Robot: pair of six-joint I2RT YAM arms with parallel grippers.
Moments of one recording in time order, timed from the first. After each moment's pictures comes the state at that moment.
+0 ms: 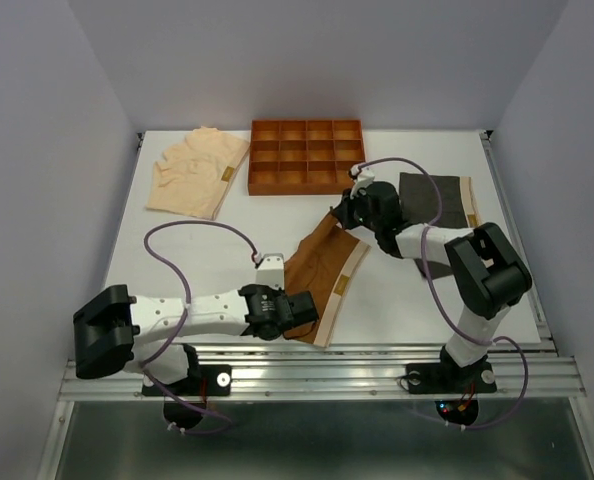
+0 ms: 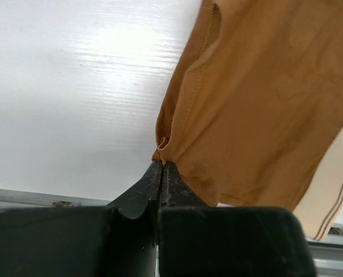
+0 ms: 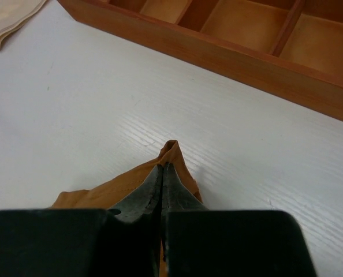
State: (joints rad) left arm -1.25 1.30 0.80 -0.90 -0.68 -1.26; right arm 0.46 1.79 0.93 0.48 -0.16 0.19
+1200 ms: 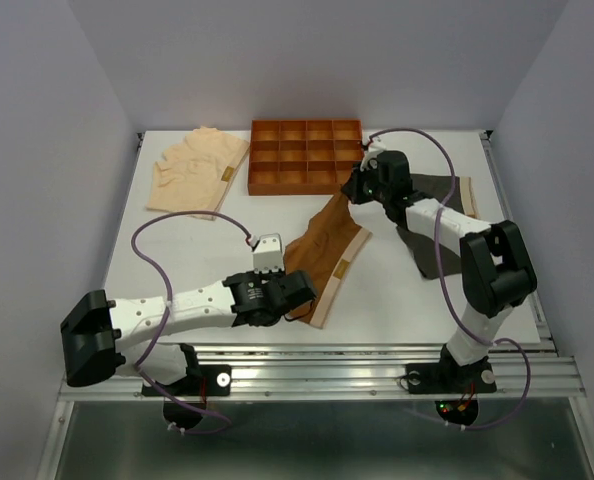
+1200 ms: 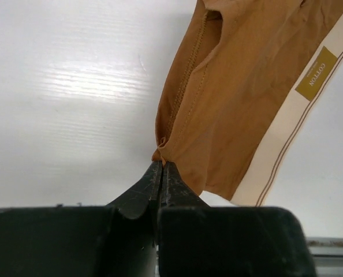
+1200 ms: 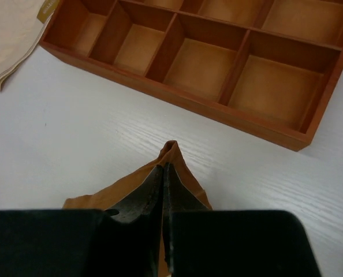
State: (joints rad) left arm -1.23 1.25 0.87 -0.79 -0.72 -1.18; right arm 0.37 1.74 1.13 0.18 -0.20 0.21
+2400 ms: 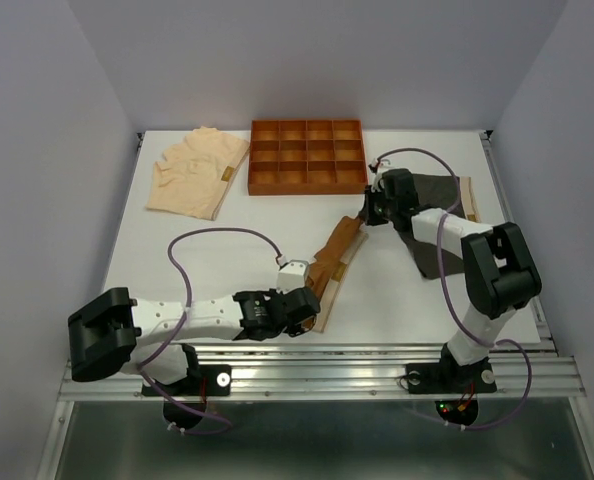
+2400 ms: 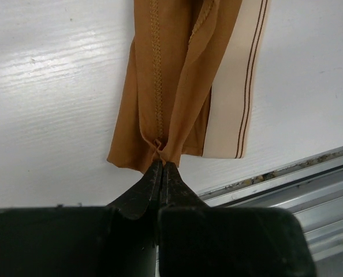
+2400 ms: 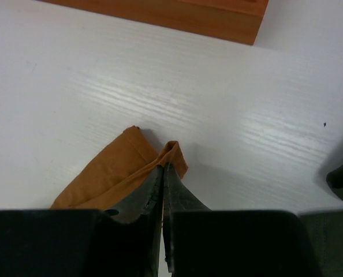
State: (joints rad) left arm -1.26 1.29 0.70 -0.45 -0.44 -0.95; right arm 0.32 1.74 1.02 0.05 -0.09 0.18
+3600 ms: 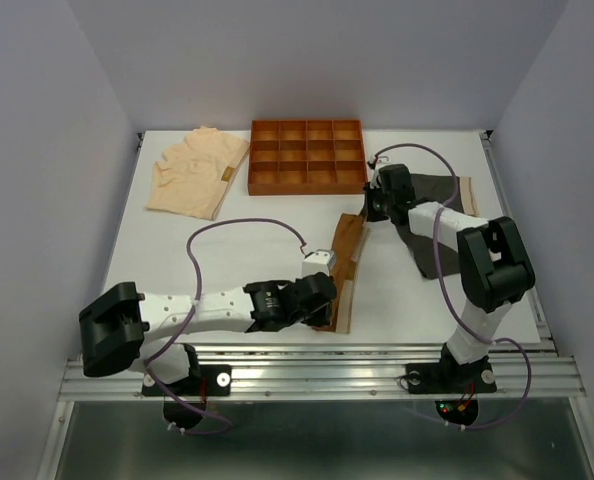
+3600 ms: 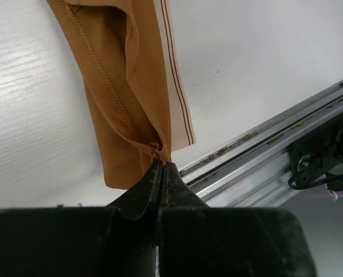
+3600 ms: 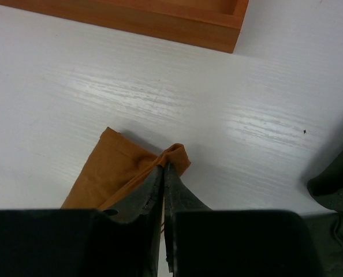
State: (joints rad) left arm -1.26 1.36 0.83 -0.30 -0.28 -0.90; right arm 0.32 1.82 1.12 -0.02 -0.03 0.16
